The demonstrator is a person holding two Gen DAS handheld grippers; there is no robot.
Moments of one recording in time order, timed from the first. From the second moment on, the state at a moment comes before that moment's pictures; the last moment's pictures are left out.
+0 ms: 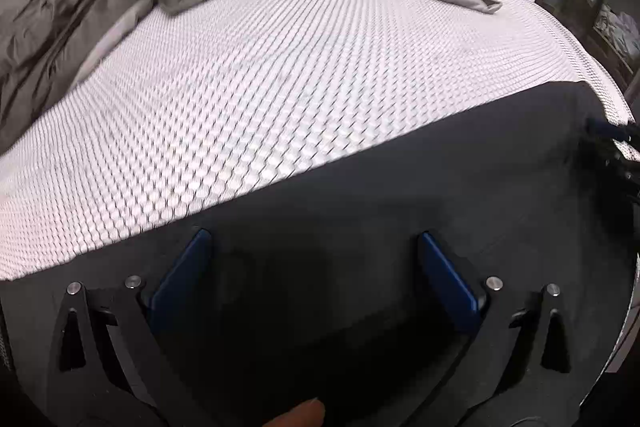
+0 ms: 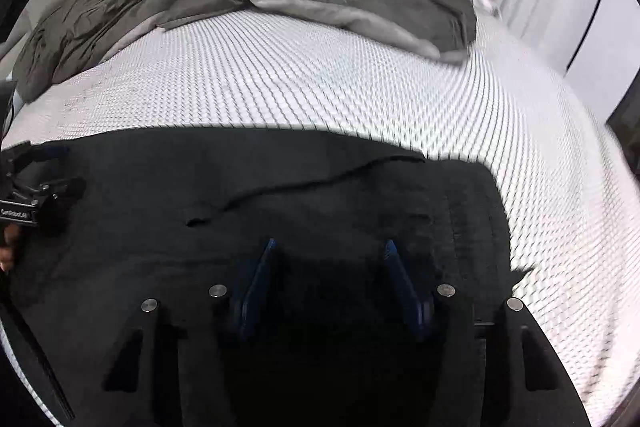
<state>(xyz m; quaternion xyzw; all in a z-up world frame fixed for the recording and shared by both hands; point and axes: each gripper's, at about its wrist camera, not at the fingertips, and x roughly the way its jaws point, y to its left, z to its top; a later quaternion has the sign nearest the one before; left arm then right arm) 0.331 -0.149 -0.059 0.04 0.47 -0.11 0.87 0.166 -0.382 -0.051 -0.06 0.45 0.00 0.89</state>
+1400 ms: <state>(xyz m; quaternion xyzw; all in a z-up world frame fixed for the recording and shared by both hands) 0.116 0.070 -0.048 0.04 0.44 0.03 0.89 0.054 -0.282 -0.034 -0.08 0.42 0.07 0.90</state>
